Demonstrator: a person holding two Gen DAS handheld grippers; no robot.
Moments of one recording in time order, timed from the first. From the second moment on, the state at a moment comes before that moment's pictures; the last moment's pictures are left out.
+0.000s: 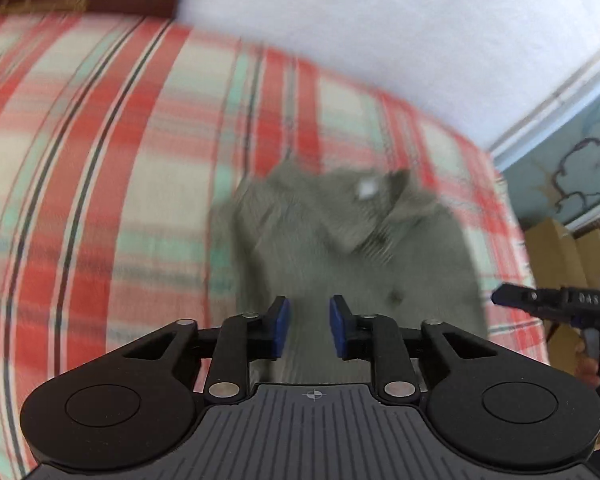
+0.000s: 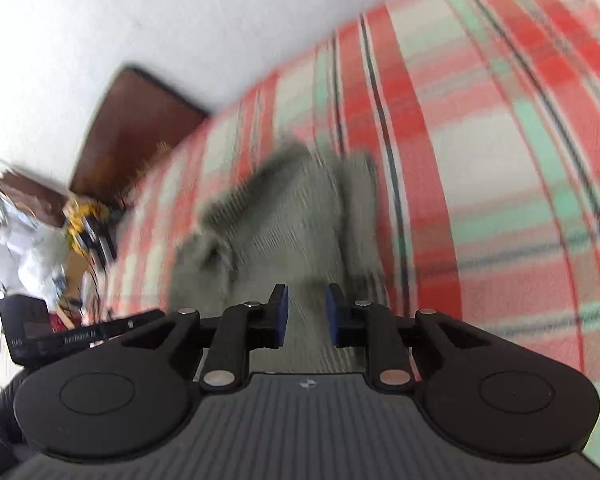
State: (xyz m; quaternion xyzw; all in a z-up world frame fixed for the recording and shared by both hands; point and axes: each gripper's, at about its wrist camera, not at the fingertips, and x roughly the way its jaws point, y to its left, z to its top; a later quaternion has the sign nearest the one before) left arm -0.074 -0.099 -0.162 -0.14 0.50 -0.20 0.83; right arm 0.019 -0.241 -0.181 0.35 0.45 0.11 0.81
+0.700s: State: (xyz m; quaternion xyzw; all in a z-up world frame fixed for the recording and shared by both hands) left arm 0.023 -0.194 -0.175 -0.09 0.53 -0.32 0.78; right arm 0.106 -0.187 -0.210 0.33 0.50 0.14 0.79
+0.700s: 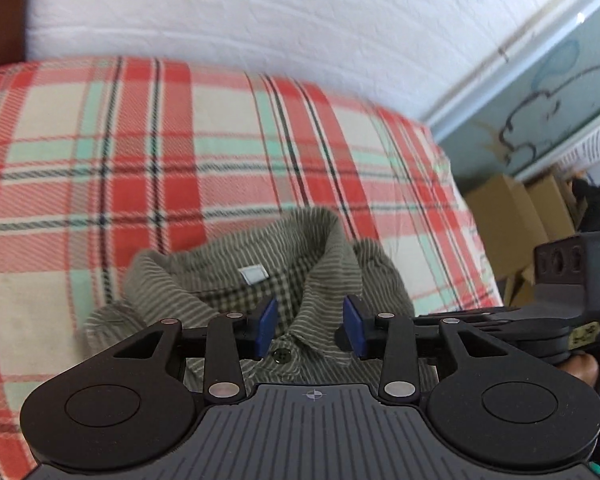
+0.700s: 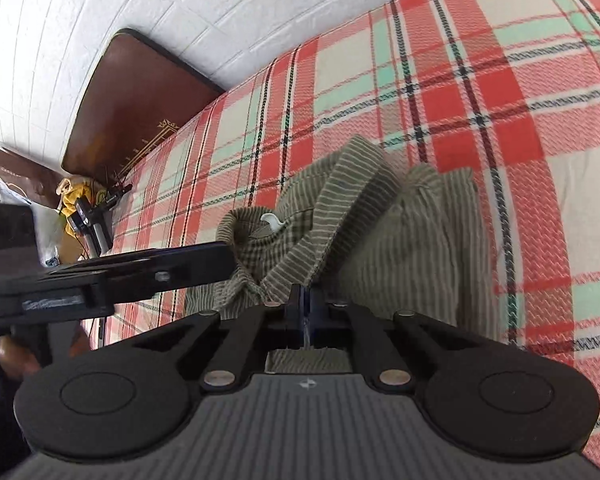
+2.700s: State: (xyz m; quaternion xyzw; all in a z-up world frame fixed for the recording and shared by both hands) left arm 0.016 -0.224 -0.175 -0.03 0.48 -0.35 0.80; right arm 0.178 -0.202 -0.184 0.23 0.50 0.05 0.83
